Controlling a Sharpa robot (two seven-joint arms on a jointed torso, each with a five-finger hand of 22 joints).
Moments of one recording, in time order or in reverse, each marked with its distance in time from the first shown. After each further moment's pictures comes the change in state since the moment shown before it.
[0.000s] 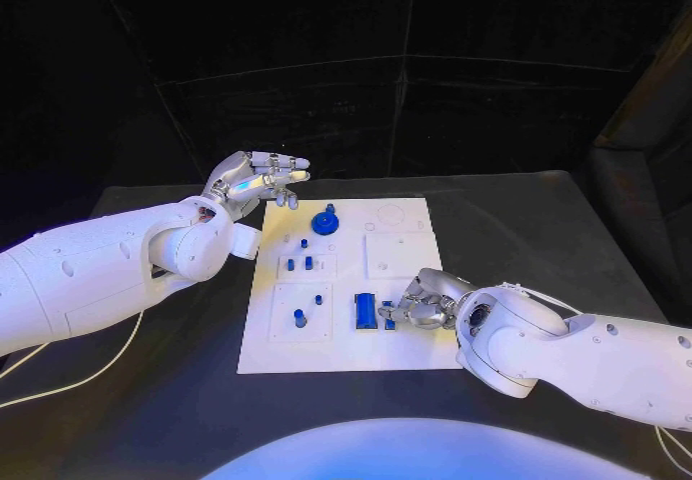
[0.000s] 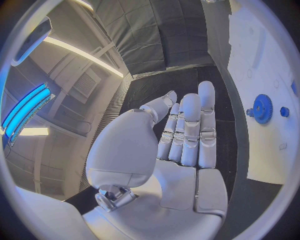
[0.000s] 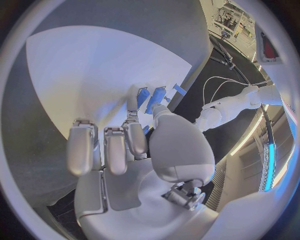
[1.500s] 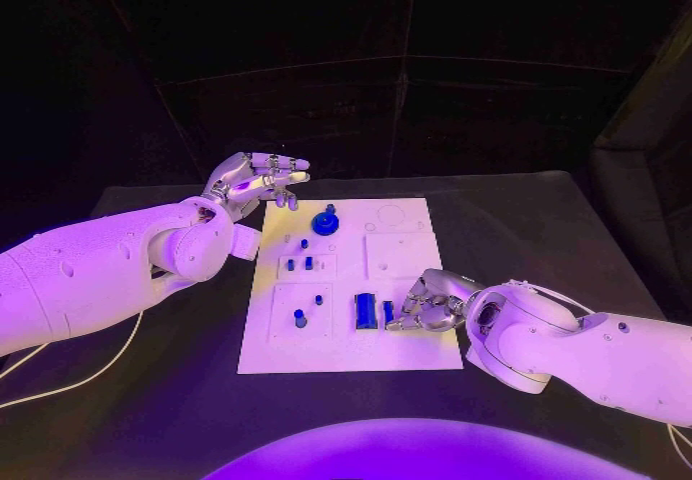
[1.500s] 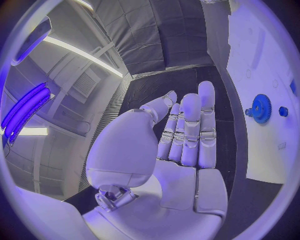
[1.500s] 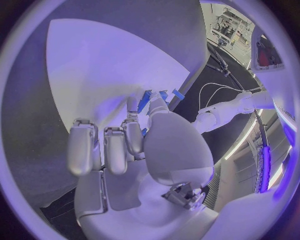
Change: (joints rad) left arm 0.000 0.000 -0.001 -0.001 0.000 0.003 -0.007; left_hand 0.000 0.000 0.000 0.000 0.000 -0.004 -0.004 0.000 0.000 -0.004 0.004 0.000 0.000 0.000 0.000 0.000 -0.002 0.000 0.000 0.000 -0.004 -0.001; right arm 0.000 -0.032 0.000 -0.030 -0.007 0.070 0.116; right_hand 0.159 0.035 -0.117 -0.105 -0.223 -0.016 0.009 0.008 0.048 0.003 -0.003 0.000 0.003 -0.002 -0.005 0.000 0.000 0.000 -0.004 -0.003 0.000 0.006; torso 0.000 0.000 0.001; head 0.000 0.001
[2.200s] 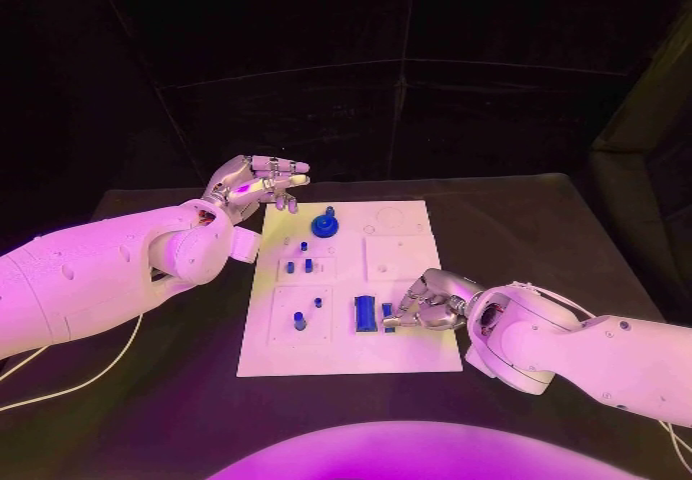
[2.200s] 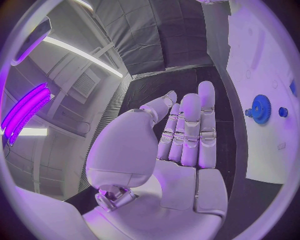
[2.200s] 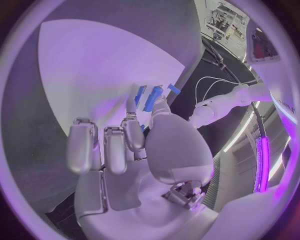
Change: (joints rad) left arm 0.000 0.000 -0.006 -0.001 0.000 0.000 -0.001; left_hand 0.000 0.000 0.000 0.000 0.000 -0.004 0.004 0.004 0.000 0.000 0.000 0.000 0.000 0.000 0.000 0.000 -0.001 0.000 0.000 0.000 0.000 0.000; right arm 0.000 -0.018 0.000 0.002 0.093 -0.044 0.087; right_hand -0.086 -0.019 -0.099 0.077 -0.101 -0.075 0.022 -0.035 -0.004 -0.018 0.018 -0.056 -0.005 0.000 0.011 -0.014 0.000 0.000 -0.007 0.007 -0.020 -0.042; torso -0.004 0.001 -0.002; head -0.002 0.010
